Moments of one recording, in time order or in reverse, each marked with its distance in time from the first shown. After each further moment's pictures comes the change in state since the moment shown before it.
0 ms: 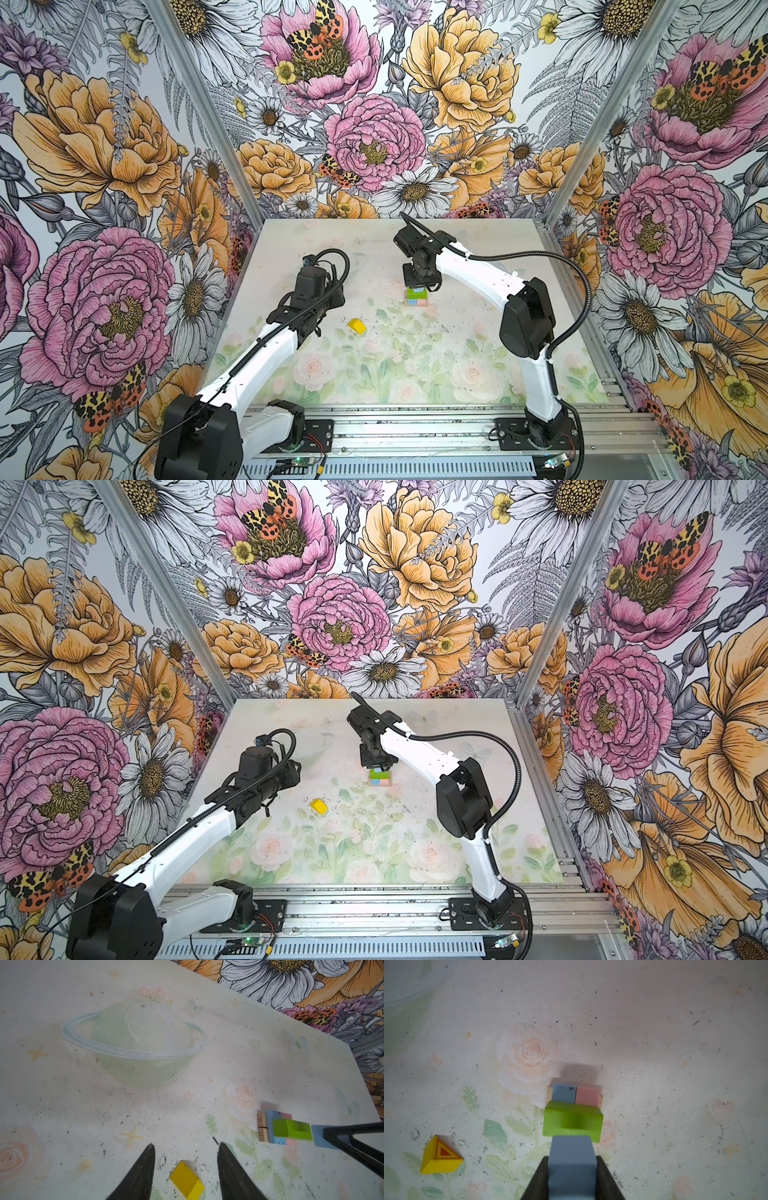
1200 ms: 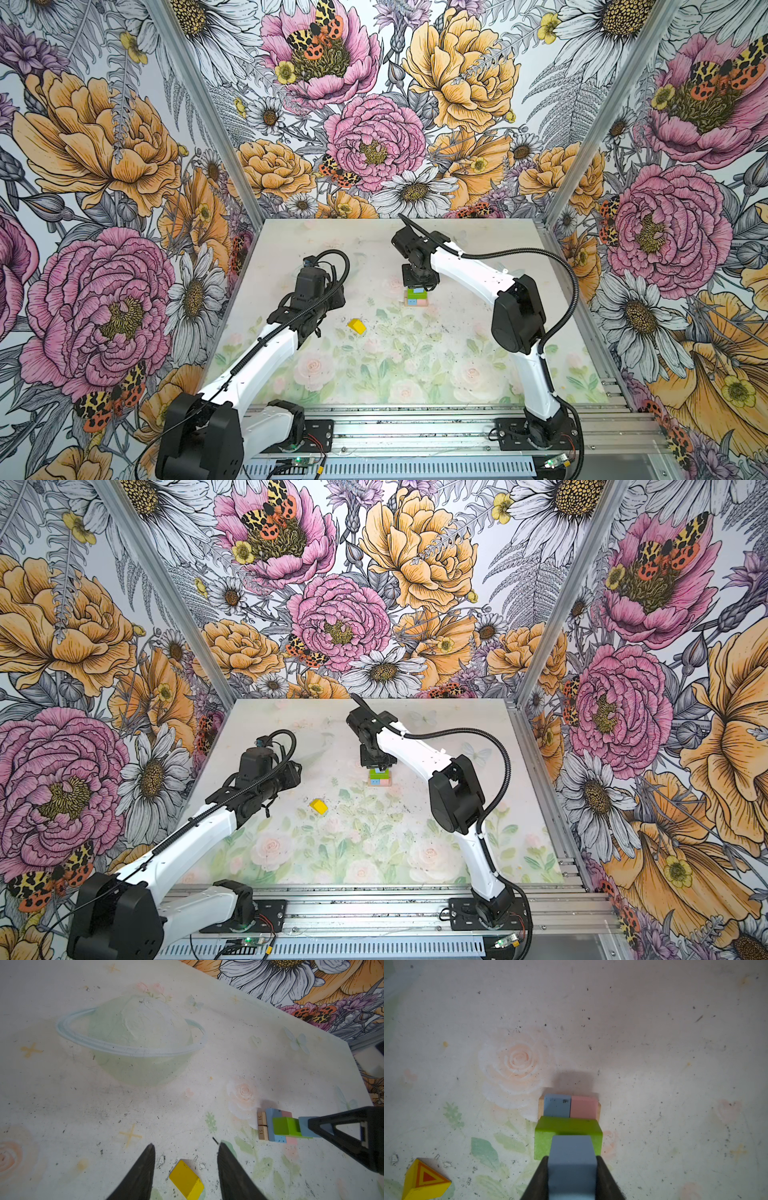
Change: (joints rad) left arm 0.006 0.007 -0.012 0.013 0.019 0.000; right arm -0.009 0.072 0.048 -0.010 0.019 0.038
